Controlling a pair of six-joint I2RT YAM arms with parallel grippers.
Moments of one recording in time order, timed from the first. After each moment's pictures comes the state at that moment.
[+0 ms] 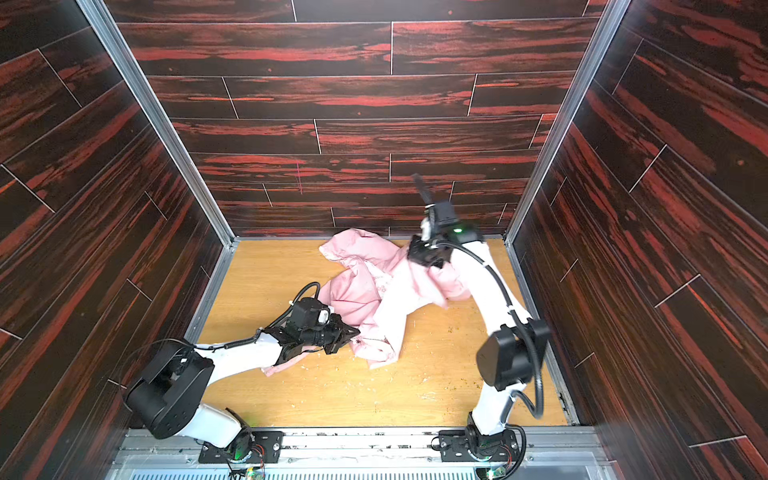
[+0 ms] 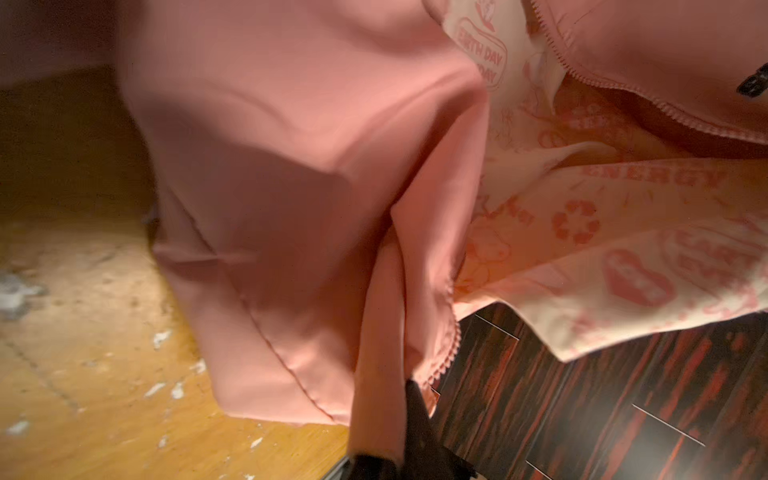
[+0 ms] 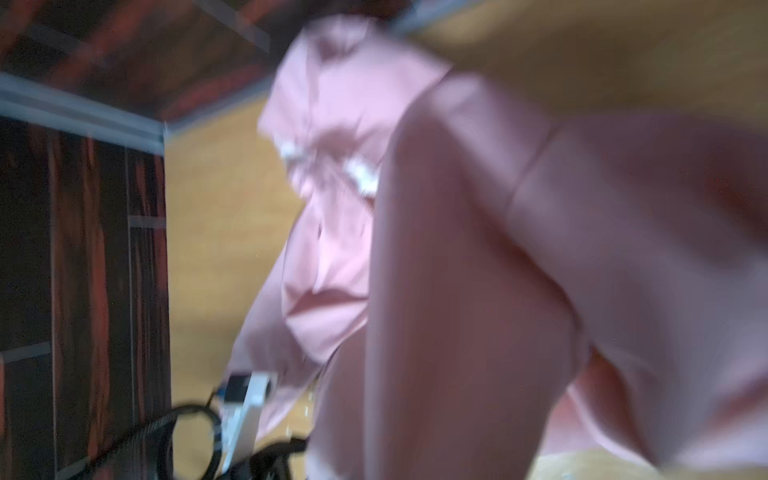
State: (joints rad) left arm -0.57 1.53 0.66 0.19 0.48 -1.40; right arm 0.42 1.86 1.88 -1.07 -0.26 0.51
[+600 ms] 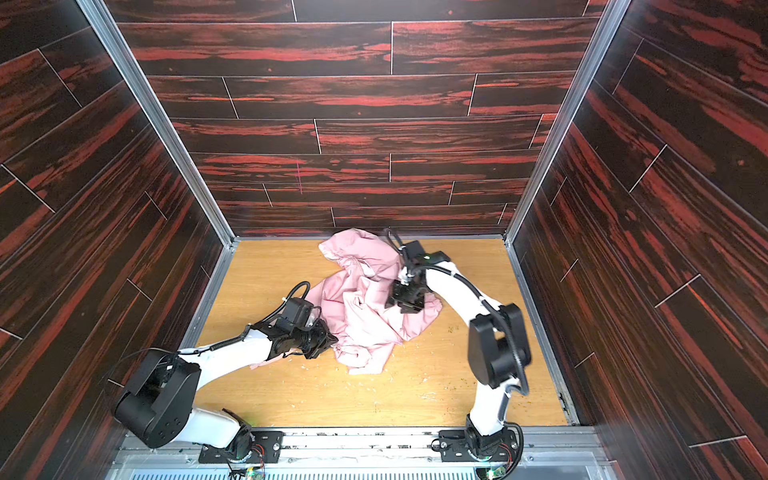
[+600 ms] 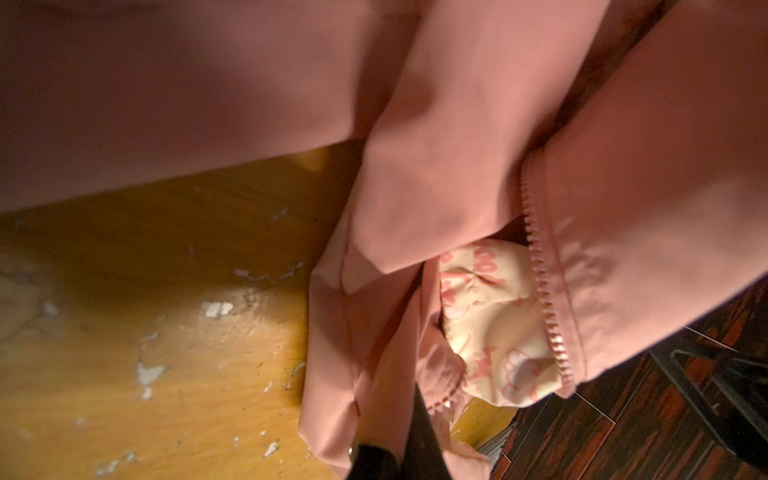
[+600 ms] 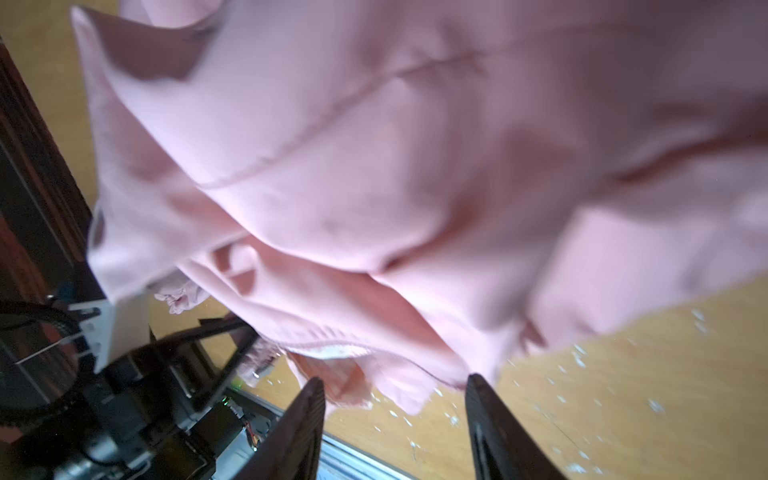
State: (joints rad) left arm -0.48 1.45 0.70 -0.18 0.38 -1.22; right arm 0.42 1.75 1.44 -0.98 -0.42 0.52
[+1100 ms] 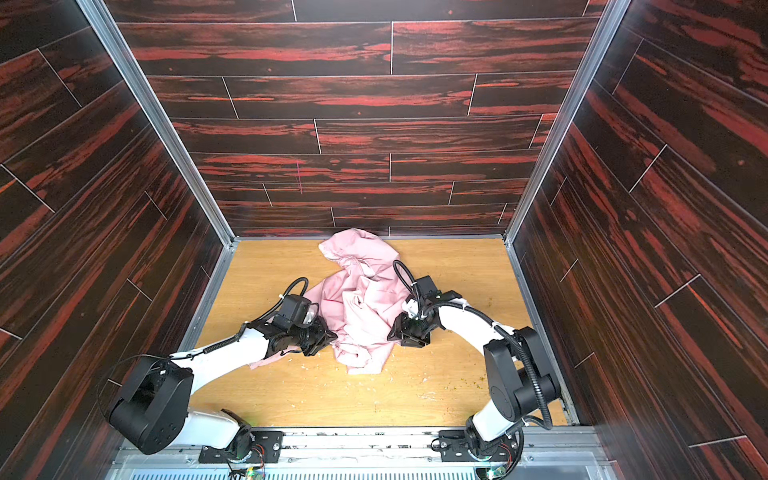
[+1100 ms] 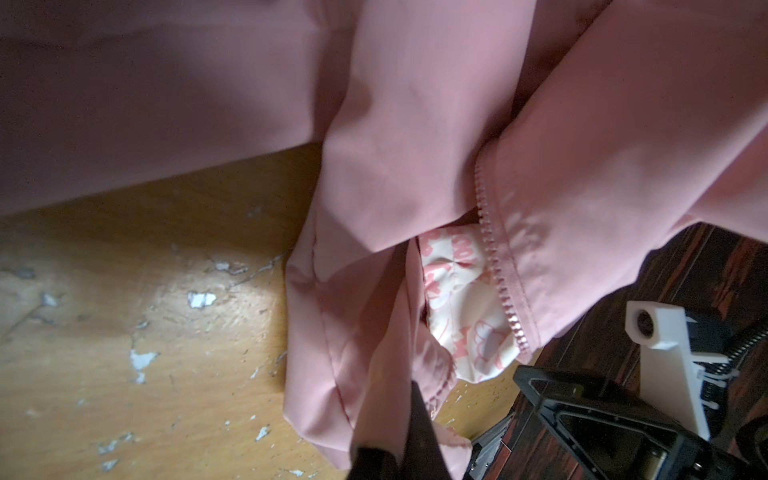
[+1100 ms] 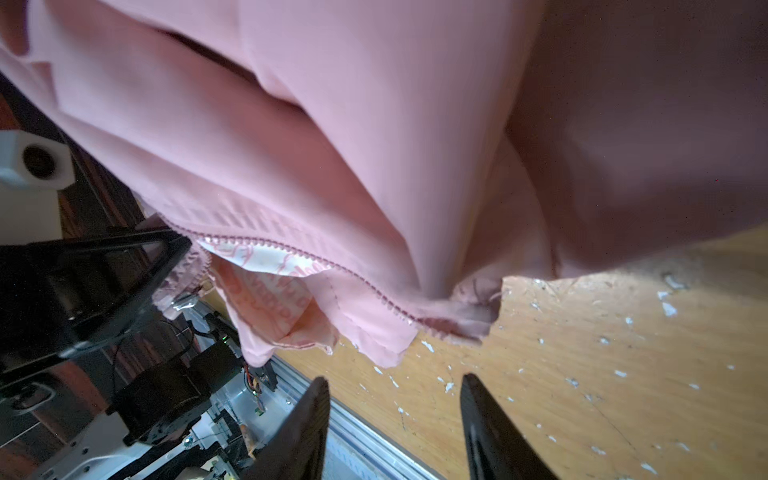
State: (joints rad) left arm -0.47 1.43 0.71 -0.19 0.39 -1.21; right arm 0.45 1.59 0.98 -0.66 -0.56 0.58
